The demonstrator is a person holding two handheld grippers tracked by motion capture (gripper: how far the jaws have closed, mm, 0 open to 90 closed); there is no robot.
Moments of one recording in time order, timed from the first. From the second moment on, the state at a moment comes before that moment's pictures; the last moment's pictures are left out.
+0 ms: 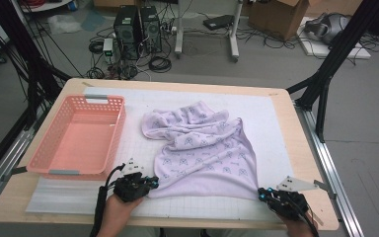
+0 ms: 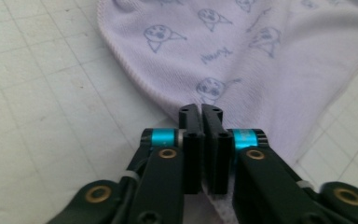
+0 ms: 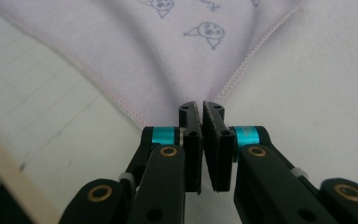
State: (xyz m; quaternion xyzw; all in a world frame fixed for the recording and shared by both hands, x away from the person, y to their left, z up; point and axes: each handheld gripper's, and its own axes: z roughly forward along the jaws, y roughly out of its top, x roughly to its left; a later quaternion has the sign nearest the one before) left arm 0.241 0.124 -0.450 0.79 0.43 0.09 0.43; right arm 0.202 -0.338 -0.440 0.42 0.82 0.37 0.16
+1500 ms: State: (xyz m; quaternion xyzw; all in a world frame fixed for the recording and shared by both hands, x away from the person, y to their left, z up) left arm 0.278 0.128 -0.447 0.75 0.46 0.14 0.46; right arm 0.271 -0.324 -0.442 0.48 0.74 0.40 0.24
